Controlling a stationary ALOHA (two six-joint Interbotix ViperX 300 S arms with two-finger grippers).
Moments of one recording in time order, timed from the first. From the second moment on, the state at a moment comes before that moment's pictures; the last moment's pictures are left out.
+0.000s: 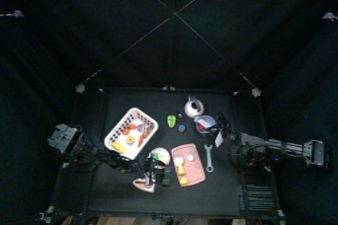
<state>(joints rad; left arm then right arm) -0.34 0.11 0.71 -0.55 -0.57 0.36 -0.33 -0.78 1.22 -0.41 0.03 0.81</state>
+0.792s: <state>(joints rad) -0.19 0.36 0.45 -0.59 -0.30 0.36 -0.29 -0.77 1.24 -0.41 0.02 0.81</state>
